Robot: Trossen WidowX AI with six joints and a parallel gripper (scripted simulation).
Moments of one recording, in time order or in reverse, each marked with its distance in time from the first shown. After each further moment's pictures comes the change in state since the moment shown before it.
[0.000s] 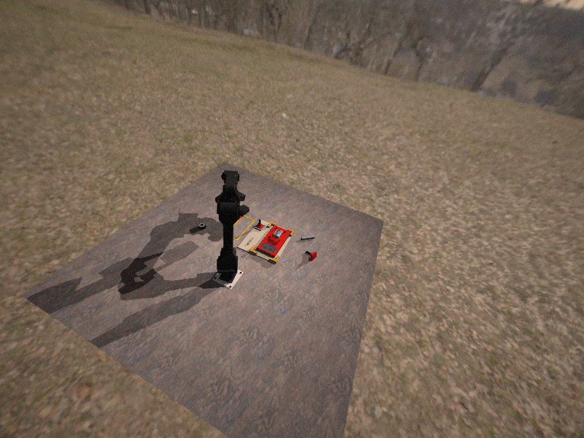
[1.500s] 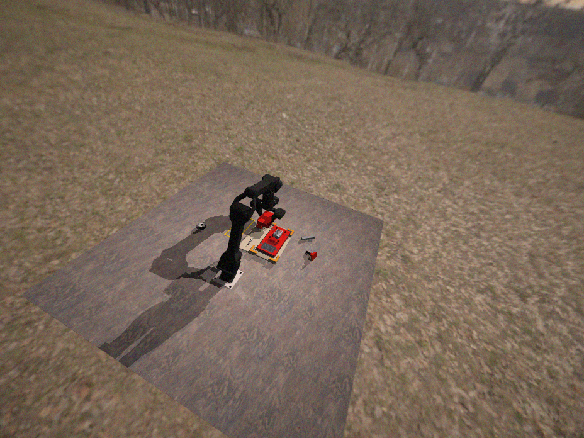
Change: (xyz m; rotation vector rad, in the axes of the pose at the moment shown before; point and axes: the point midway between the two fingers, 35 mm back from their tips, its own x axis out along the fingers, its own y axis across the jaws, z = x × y) arm -0.006 -0.161 0.092 -0.086 -0.021 -0.011
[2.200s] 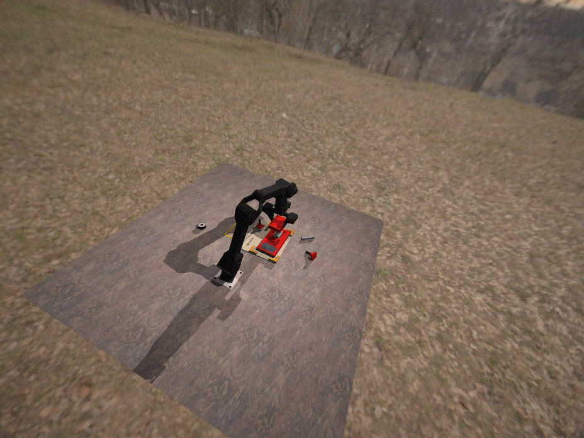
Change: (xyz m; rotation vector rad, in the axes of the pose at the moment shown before) arm 0.001 -0.070 0.006 -0.023 0.007 -0.005
